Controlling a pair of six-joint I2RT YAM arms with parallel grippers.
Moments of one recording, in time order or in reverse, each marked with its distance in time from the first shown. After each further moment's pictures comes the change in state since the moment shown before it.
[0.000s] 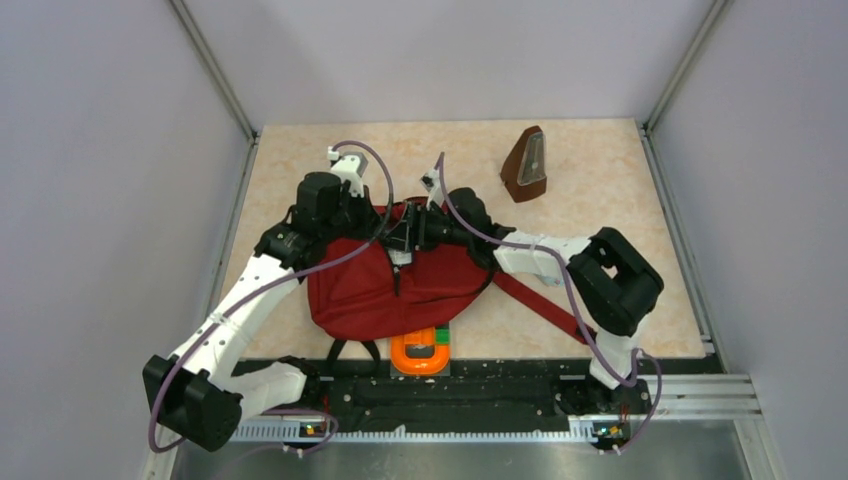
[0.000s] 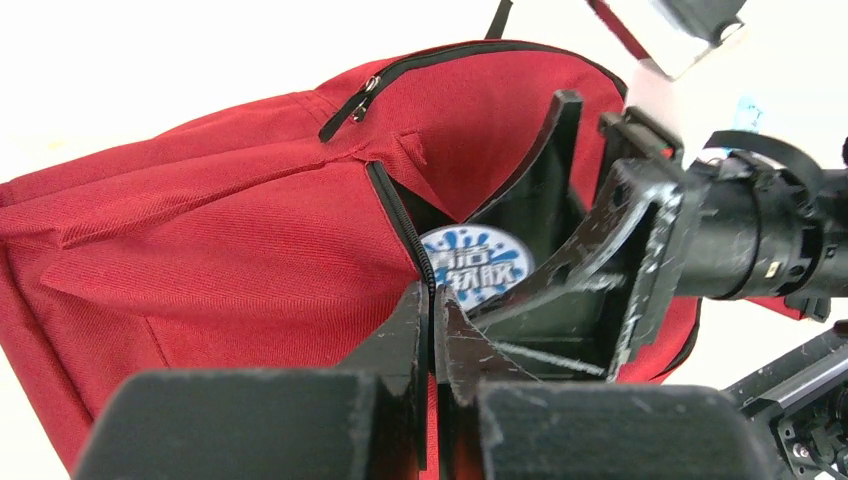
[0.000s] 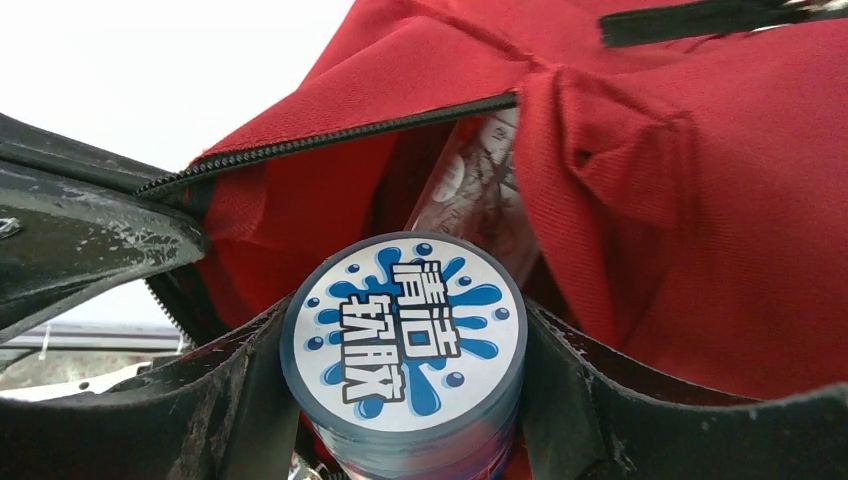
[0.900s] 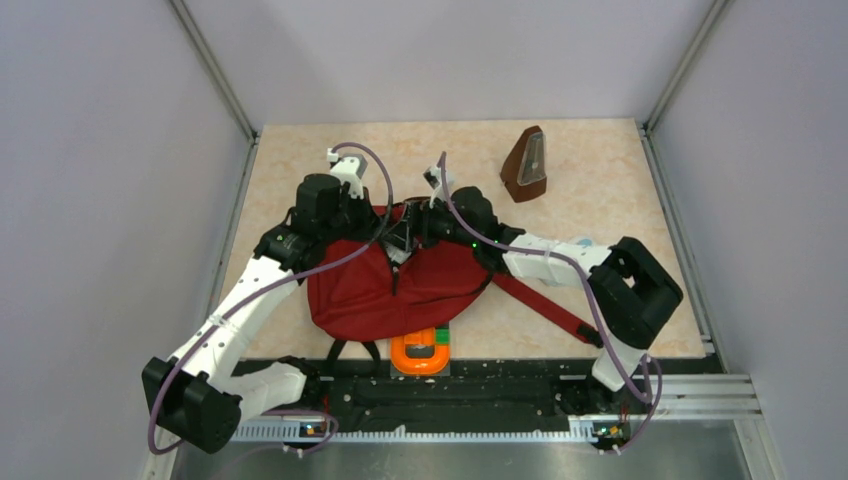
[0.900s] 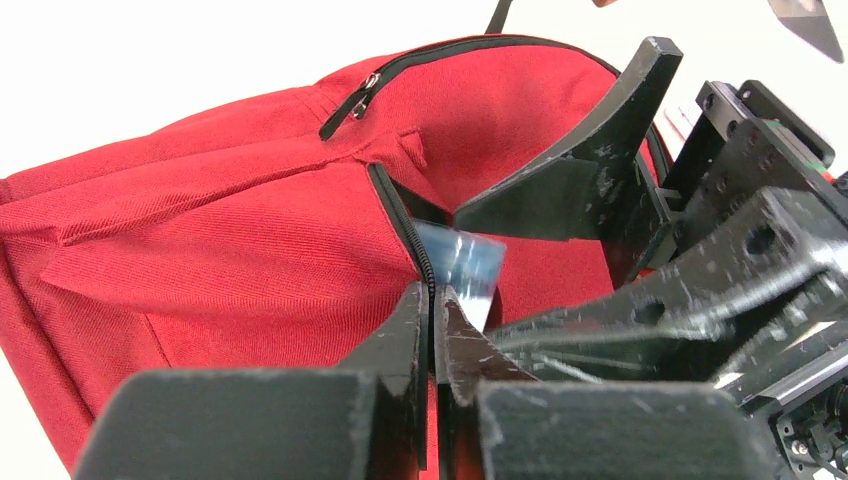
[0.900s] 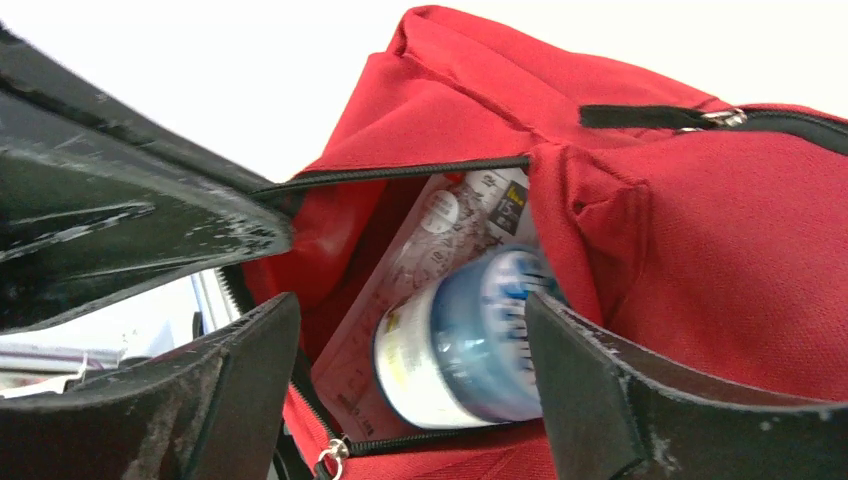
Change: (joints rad) left arm -0.001 -0.011 -0.012 0.000 0.005 -0.003; right arm 0.037 -0.092 -0.014 -0.035 0.131 -0.180
